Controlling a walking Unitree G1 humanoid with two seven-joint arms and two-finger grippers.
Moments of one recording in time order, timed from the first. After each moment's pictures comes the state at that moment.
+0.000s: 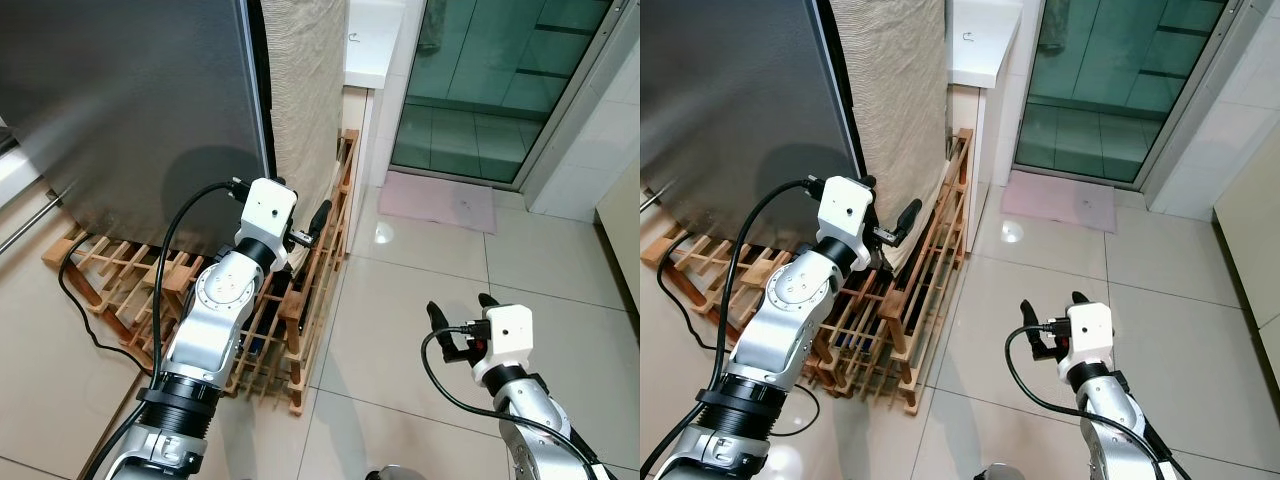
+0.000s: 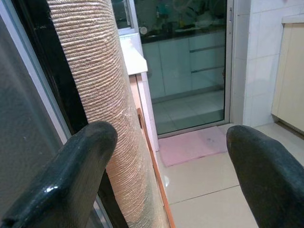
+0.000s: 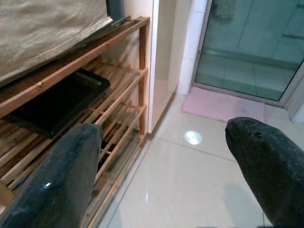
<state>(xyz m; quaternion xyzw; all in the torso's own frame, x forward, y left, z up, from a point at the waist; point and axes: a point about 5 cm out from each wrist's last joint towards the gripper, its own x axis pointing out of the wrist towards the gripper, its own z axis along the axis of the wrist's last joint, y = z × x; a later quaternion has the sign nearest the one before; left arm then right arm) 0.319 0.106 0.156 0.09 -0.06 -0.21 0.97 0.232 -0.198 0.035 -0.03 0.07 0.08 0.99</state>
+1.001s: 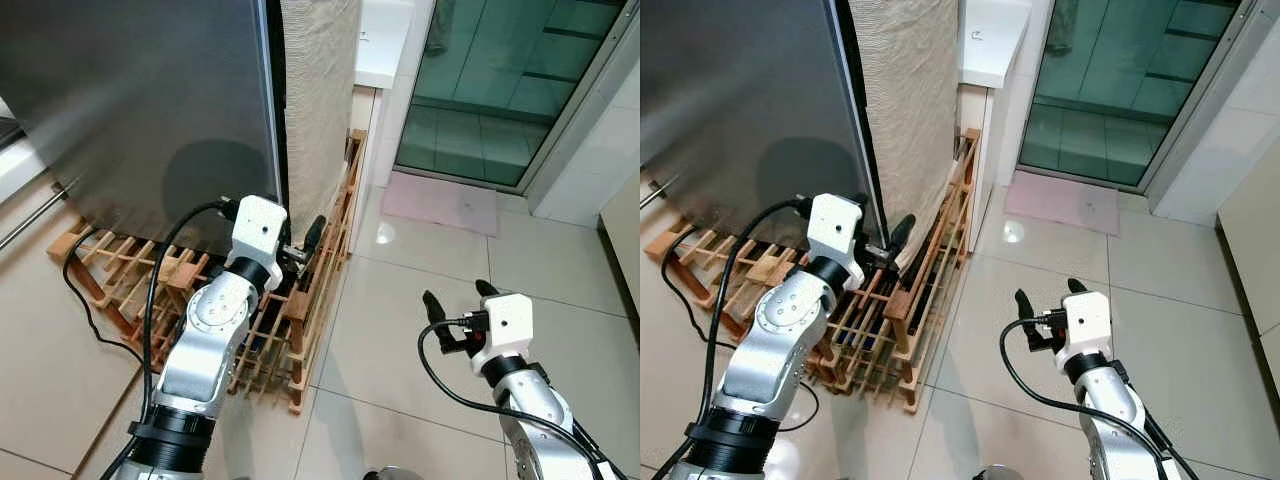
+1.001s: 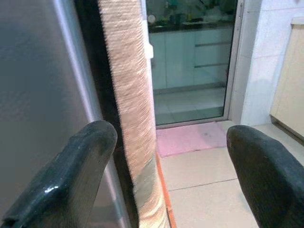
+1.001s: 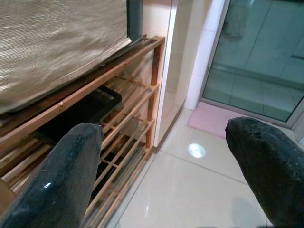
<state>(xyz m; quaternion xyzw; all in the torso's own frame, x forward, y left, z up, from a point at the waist) 0.303 0.099 0.149 0.06 -0.04 -0.21 0.98 0.235 -0.187 0.059 -0.04 0.05 0.09 0.99</state>
